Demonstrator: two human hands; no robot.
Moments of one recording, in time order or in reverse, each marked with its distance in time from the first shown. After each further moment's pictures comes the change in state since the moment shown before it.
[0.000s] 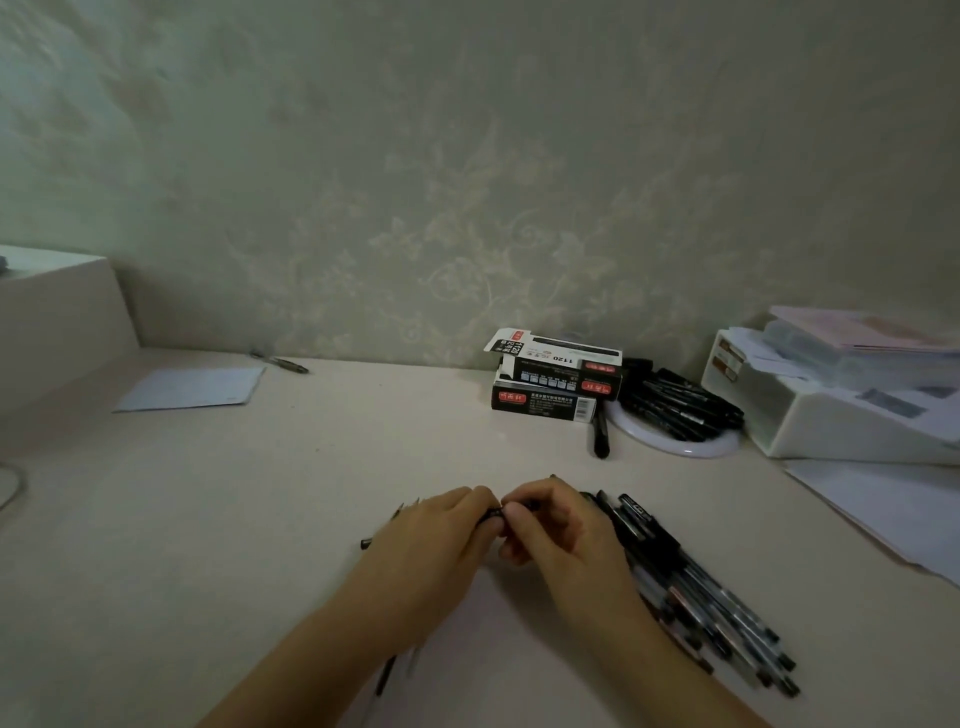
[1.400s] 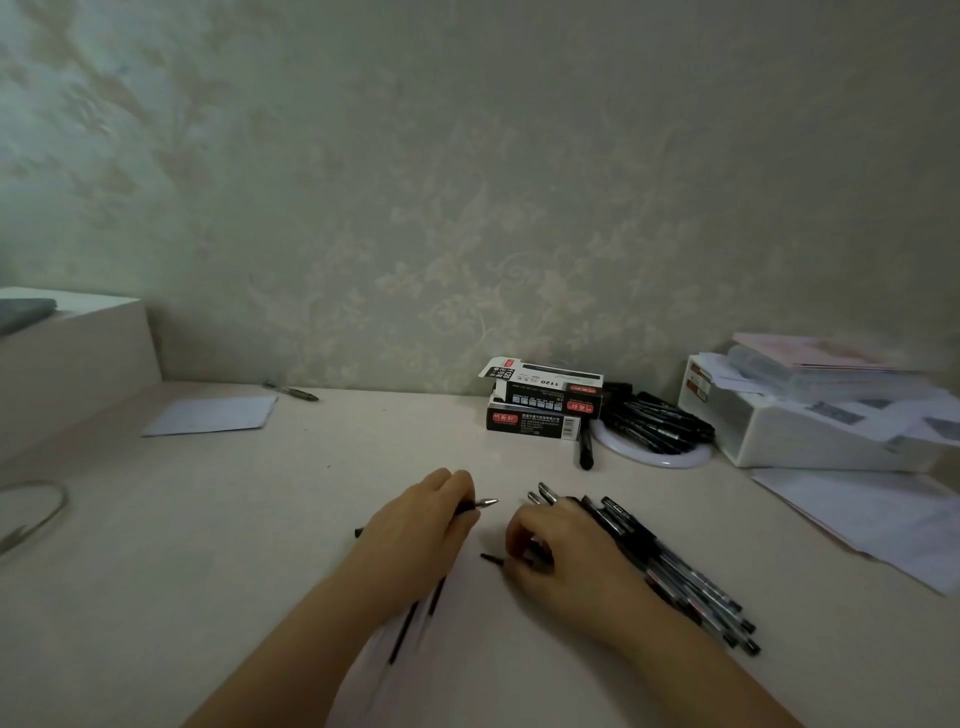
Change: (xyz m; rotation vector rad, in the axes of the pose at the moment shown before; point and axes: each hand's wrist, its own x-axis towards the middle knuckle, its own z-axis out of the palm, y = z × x) left_hand -0.002 -0.005 -0.014 0.100 0.067 -0.010; right_hand -0.009 -0.018 -0.021 -0.936 -0.202 -0.230
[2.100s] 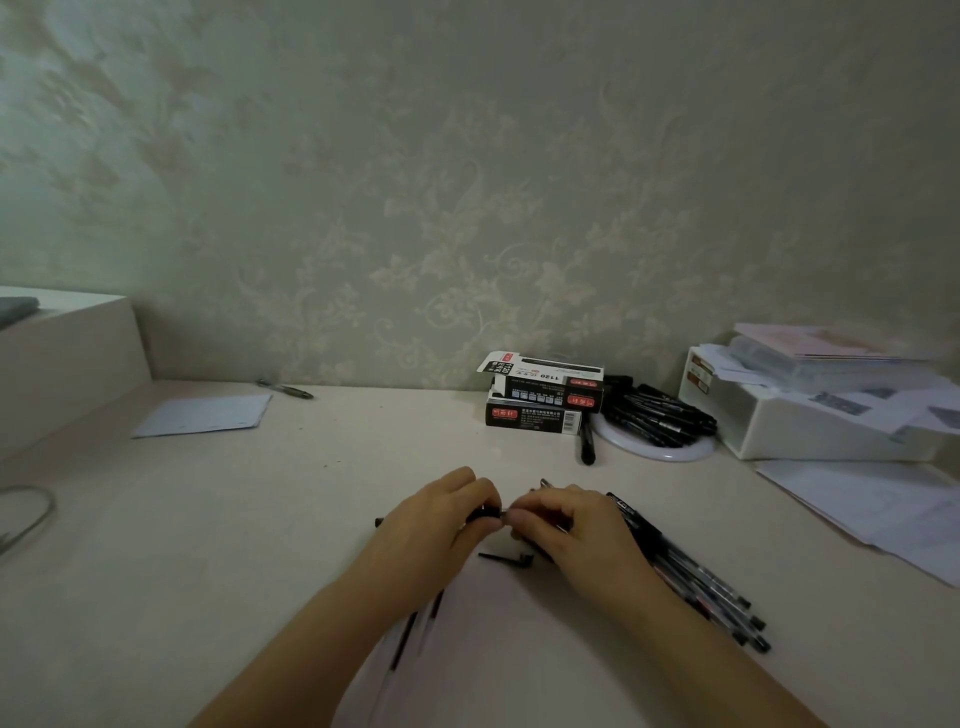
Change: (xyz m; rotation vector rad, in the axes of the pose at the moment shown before) left_hand 0.003 0.008 -0.001 -0.143 0.036 0.160; right_hand 0.008 -0.003 -0.007 0.388 0.099 0.149
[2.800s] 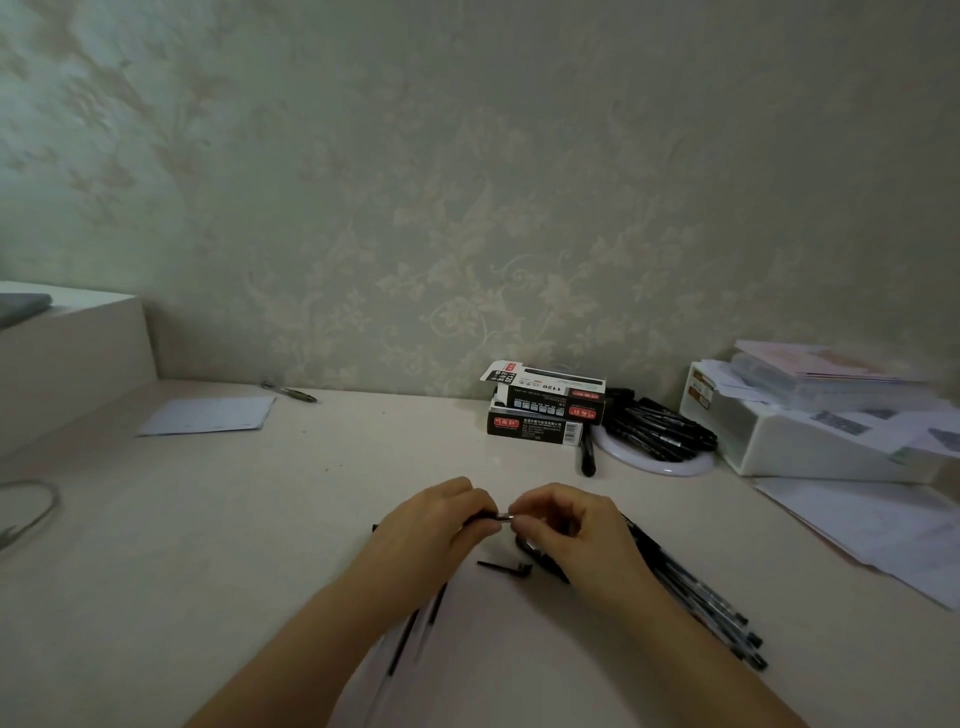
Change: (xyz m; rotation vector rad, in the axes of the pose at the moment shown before) left_hand 0.001 -0.002 -0.001 -0.004 0.023 -0.037; right_hand 0.004 0.006 -0.002 0.146 0.012 0.068
